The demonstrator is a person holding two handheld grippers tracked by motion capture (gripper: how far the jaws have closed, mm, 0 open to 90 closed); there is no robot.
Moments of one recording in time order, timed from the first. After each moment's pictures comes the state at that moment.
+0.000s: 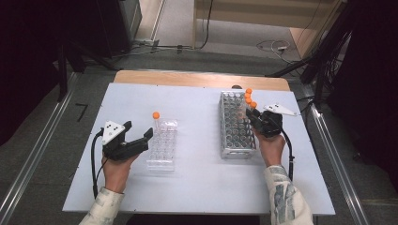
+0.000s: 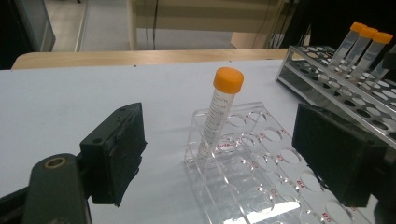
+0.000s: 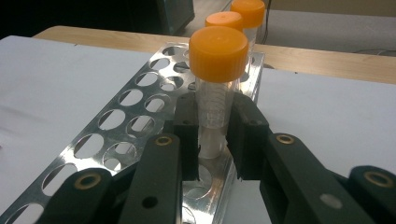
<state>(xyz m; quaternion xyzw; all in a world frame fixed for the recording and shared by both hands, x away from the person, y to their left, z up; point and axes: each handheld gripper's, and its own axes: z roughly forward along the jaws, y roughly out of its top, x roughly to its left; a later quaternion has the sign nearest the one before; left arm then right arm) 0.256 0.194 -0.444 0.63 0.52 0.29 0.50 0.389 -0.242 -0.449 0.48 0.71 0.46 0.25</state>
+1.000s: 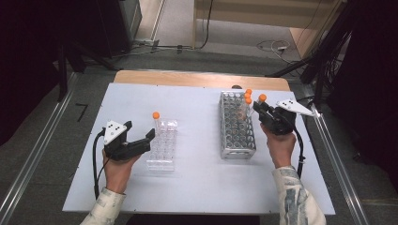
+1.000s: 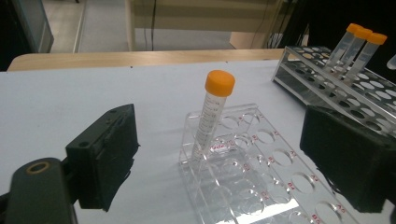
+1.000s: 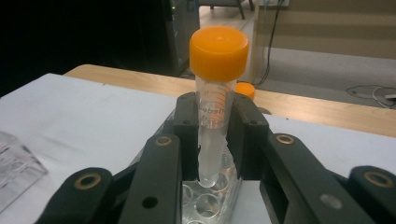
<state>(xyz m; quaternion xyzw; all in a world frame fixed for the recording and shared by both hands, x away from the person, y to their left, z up) 0.255 0.188 -0.440 0.63 0.52 0.29 0.50 0.360 -0.251 -0.398 0.44 0.69 0.50 0.27</state>
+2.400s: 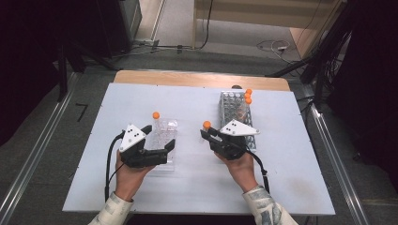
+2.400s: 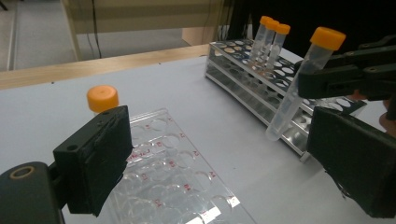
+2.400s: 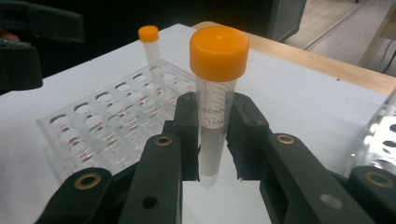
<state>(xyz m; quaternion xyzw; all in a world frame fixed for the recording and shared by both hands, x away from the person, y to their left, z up) 0.240 0.143 -0.425 0.69 0.44 0.24 0.53 0.297 -0.129 -0.425 0.30 0.79 0.51 0.17</state>
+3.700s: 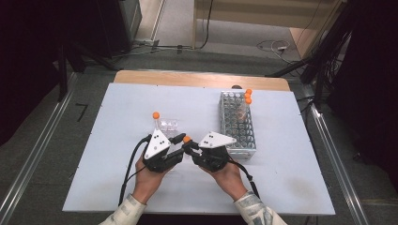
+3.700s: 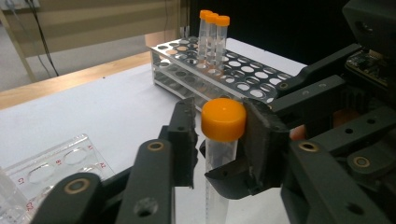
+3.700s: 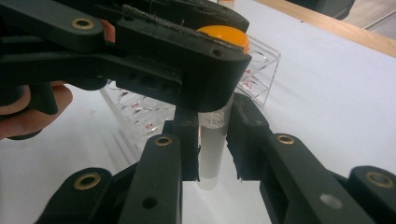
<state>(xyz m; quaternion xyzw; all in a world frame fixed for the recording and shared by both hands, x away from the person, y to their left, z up) 0.242 0.097 -0.435 0.73 0.35 0.24 0.54 0.277 -0.091 -0.443 0.25 0.83 0.47 0.13</state>
